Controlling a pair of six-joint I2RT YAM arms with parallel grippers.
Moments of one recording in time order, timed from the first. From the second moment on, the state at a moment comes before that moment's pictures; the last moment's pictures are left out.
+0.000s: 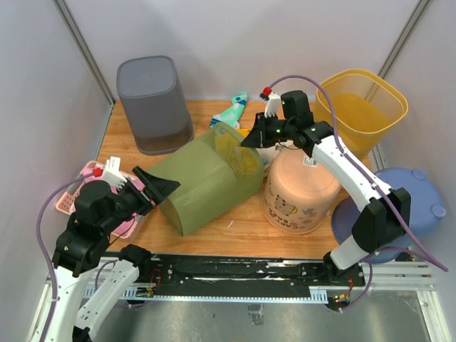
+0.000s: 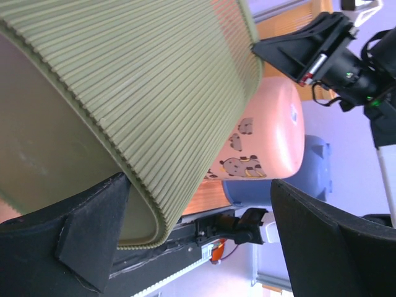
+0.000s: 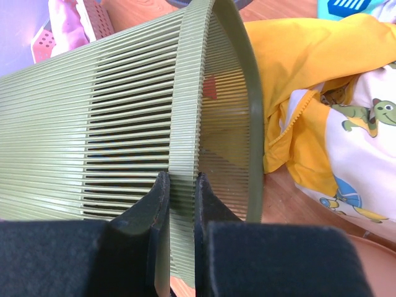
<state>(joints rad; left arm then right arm) -0.35 0.44 0.92 -0.82 0.17 -1.00 0.48 1.56 1.46 -0.49 -0.54 0.28</state>
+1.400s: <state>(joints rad) -0.35 0.60 1.02 -0.25 0.44 -1.01 0.84 1.60 1.35 -0.40 -0.51 0.36</state>
